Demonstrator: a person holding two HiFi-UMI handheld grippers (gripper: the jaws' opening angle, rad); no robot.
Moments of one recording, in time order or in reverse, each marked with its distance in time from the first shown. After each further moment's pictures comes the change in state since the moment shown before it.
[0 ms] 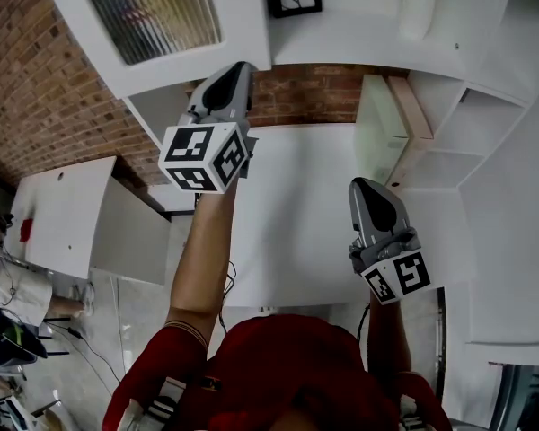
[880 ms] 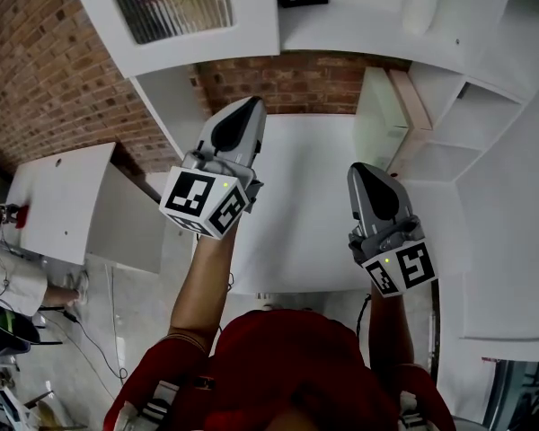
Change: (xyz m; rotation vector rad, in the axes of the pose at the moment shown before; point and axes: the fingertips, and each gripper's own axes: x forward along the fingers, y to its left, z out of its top) left arm -0.082 -0.055 -0.014 -0.081 -0.040 -0.139; right arm -0.002 0.029 0.029 -0.048 -0.031 0.054
